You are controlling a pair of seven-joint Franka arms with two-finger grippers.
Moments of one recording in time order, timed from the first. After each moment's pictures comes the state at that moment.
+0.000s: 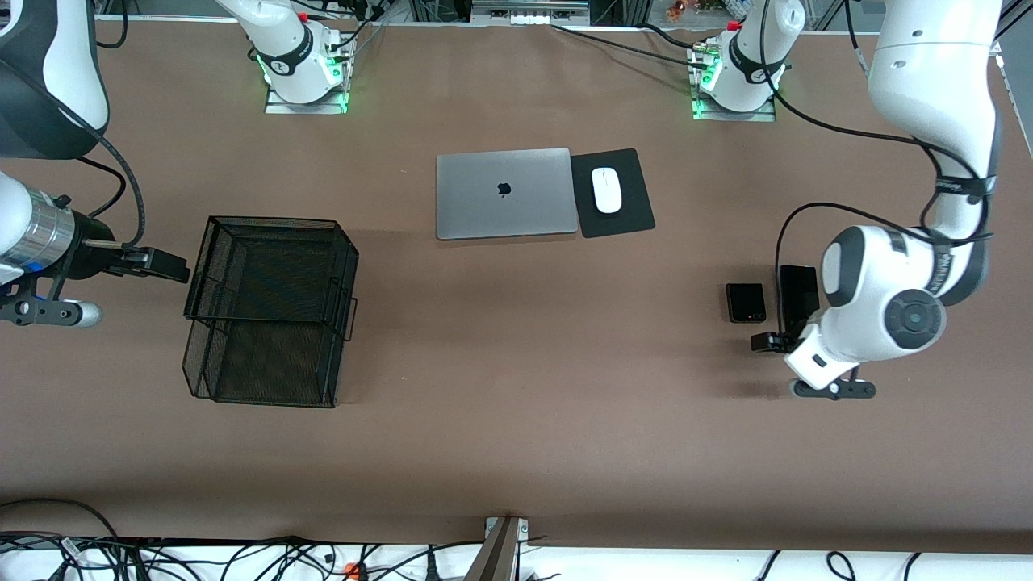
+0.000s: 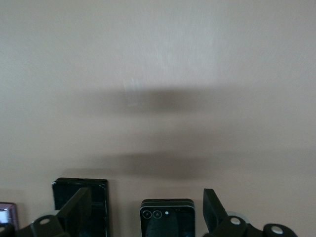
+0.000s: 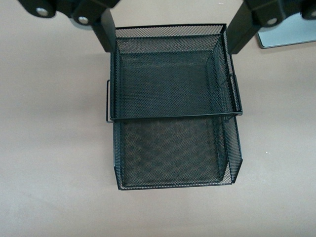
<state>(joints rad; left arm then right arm) -0.05 0.61 -0.01 -1.65 0.05 2.13 -0.06 -0.03 0.34 0.10 -1.33 -0.02 1.57 0.16</state>
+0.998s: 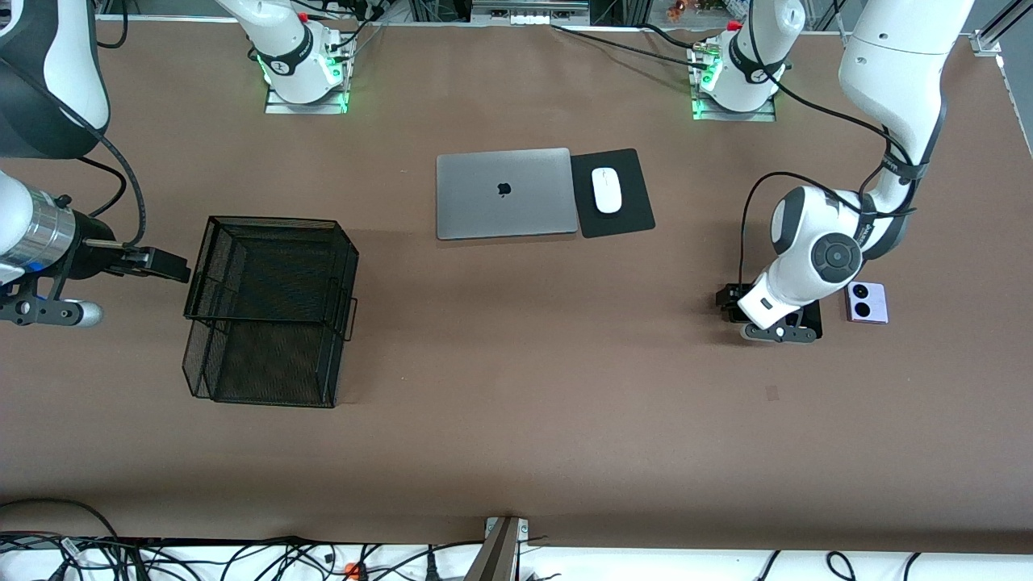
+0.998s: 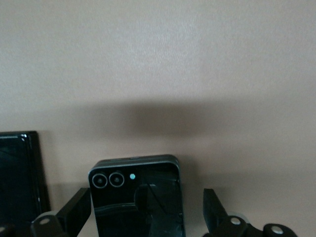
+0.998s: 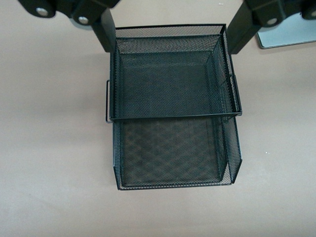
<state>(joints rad) -0.06 0.49 -0.03 -2.11 0.06 2.52 -0.07 -0.03 0.33 0.10 -1.33 -0.02 1.57 0.16</state>
